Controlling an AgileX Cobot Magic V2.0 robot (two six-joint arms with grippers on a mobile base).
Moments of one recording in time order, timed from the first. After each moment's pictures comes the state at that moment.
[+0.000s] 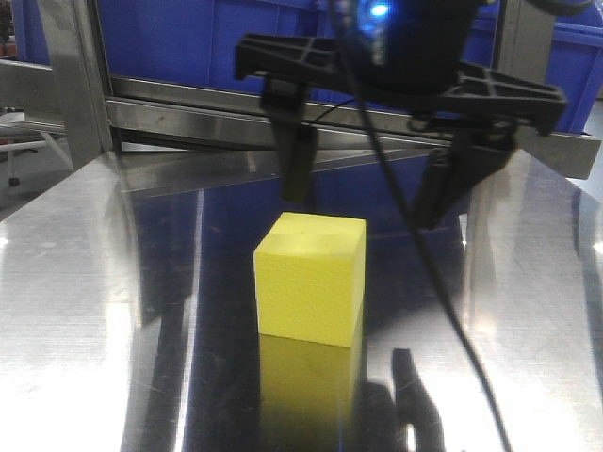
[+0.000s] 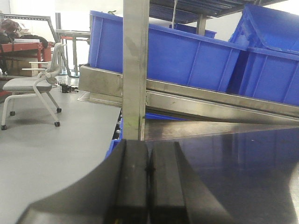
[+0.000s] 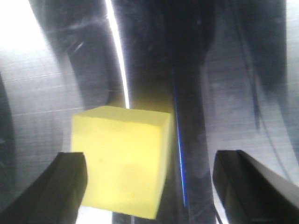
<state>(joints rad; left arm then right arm) -0.05 -0.01 0.01 0.10 -0.02 -0.20 0.81 1.62 -1.26 -0.14 0.90 1.07</state>
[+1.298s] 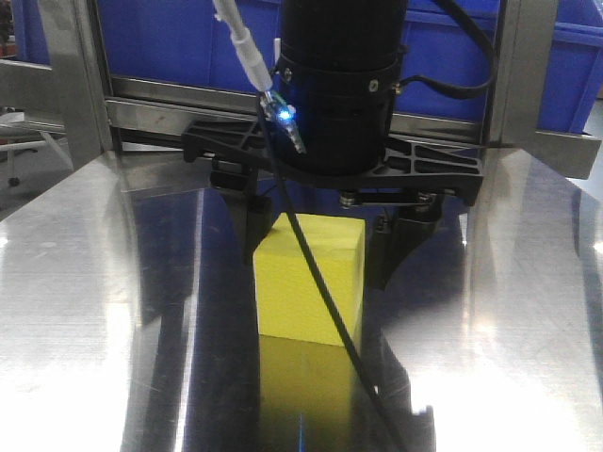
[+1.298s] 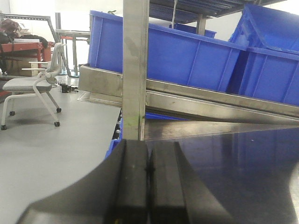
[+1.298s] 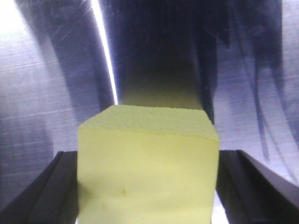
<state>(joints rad) -0.05 -0.01 0.01 0.10 -0.02 -0.20 0.85 1.78 -1.32 -0.14 0.90 1.15</state>
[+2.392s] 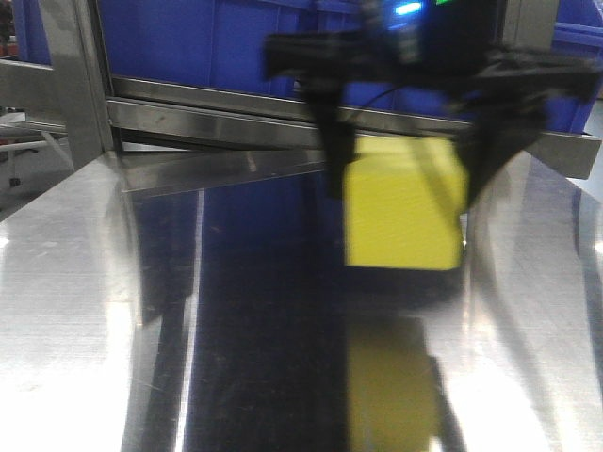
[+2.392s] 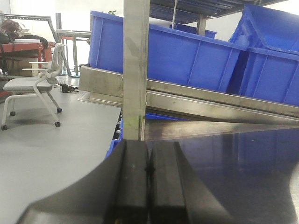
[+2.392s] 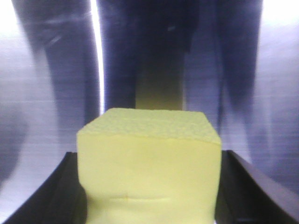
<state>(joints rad) -0.05 -0.01 0.01 0.10 -0.02 -0.20 0.75 1.54 -1.22 -0.17 0.99 0.88</state>
